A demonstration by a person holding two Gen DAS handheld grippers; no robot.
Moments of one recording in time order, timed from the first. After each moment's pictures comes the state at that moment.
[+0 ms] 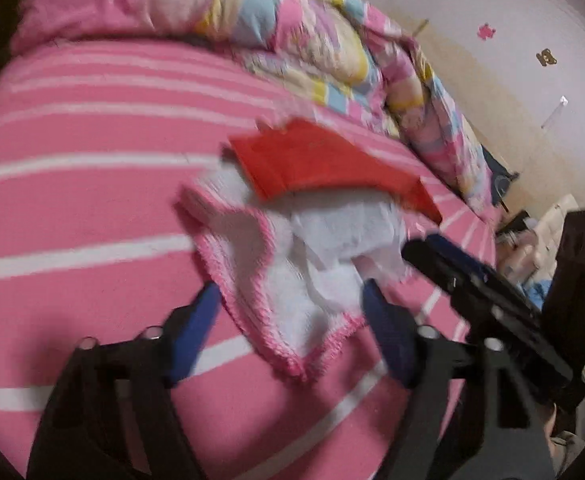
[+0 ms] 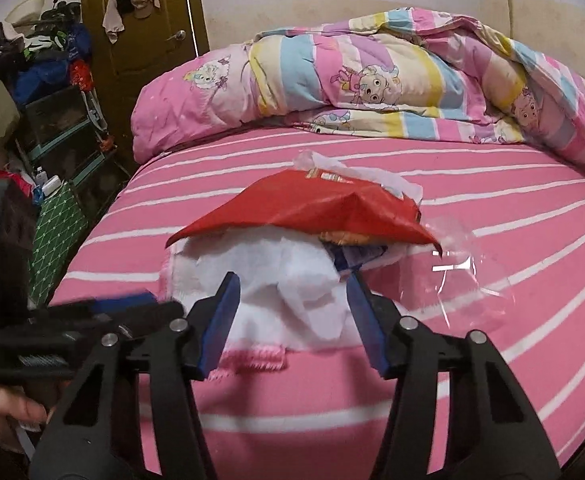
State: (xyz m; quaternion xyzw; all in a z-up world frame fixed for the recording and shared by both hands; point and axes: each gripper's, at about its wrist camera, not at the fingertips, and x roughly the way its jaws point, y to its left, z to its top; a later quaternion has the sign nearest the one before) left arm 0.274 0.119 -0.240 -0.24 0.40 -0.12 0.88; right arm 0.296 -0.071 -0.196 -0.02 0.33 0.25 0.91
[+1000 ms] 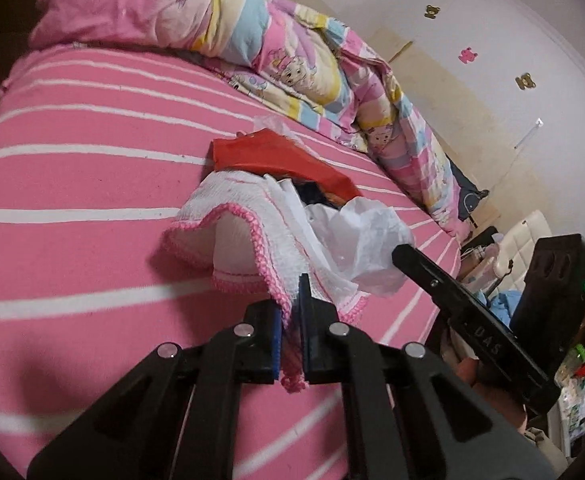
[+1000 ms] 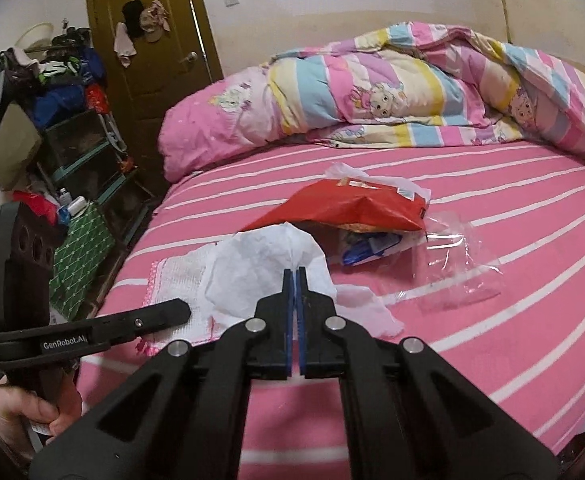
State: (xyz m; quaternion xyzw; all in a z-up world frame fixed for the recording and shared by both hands) left arm 0.199 0.124 -0.194 -0.27 0.36 -0.14 0.88; right arm 0.233 -0.083 -0.161 0.02 0.31 0.27 0.91
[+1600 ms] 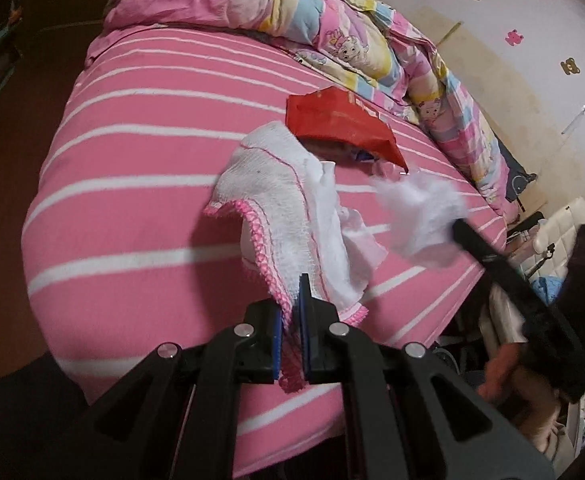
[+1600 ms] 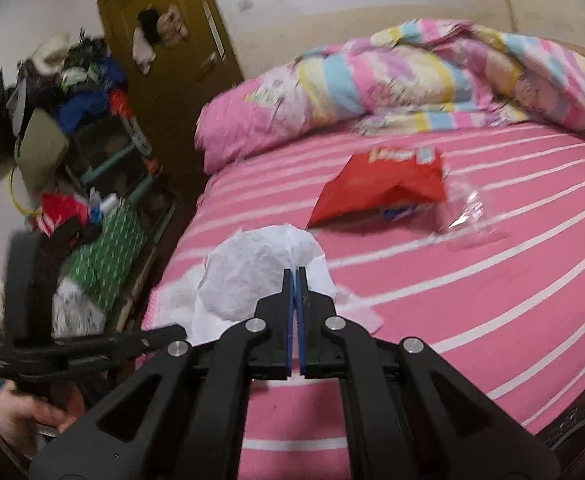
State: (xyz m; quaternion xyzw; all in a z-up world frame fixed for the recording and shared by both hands) left arm 0.108 0.139 -0.195 -0.25 0.43 -0.04 0.87; right arm 0.159 -0.078 -0.157 0.04 0.34 0.31 0.89
